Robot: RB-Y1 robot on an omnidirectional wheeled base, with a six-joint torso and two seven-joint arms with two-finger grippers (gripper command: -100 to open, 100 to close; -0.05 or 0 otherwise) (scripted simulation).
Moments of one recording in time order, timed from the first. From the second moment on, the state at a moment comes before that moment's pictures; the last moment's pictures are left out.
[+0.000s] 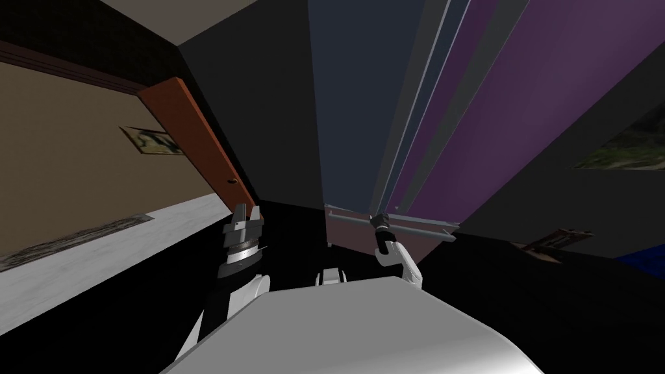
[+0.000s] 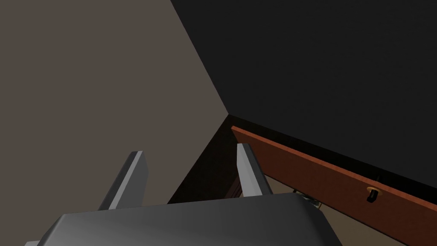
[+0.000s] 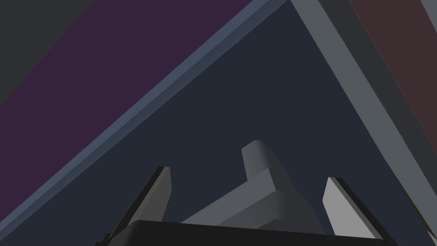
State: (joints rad) left arm 0.52 0.01 0.04 -2.26 0.12 -0.58 -0.05; right arm 0.22 -0.08 -0.08 -1.88 0.88 0.28 1.47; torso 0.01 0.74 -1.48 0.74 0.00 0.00
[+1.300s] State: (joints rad) left arm 0.52 0.01 0.04 -2.26 0.12 -0.58 -0.05; right arm 0.27 0.00 -0.20 -1.92 0.95 0.33 1.44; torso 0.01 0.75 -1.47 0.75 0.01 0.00
